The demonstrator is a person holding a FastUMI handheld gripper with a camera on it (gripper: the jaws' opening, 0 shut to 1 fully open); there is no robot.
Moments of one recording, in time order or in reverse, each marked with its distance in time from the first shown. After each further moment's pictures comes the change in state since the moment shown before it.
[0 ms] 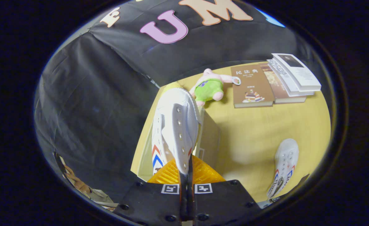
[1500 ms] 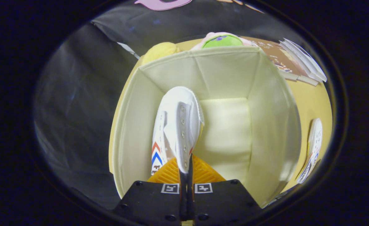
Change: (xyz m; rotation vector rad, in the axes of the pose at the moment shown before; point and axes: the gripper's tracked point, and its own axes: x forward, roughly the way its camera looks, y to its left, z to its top) arm 0.159 0.032 -0.087 -0.023 0.190 -0.253
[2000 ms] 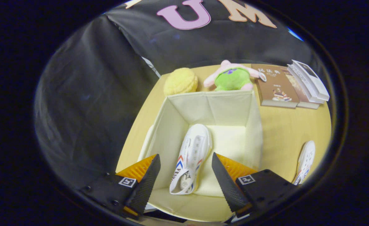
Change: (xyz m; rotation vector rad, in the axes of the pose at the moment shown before) arm -0.076 0.002 0.040 -0.087 -0.235 0.135
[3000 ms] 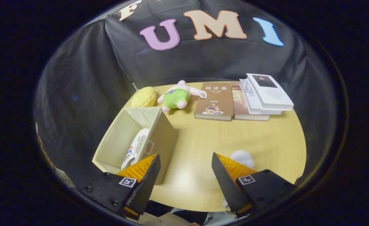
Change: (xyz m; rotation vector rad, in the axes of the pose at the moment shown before) arm -0.134 -0.201 0.010 -0.061 -0.107 -0.174
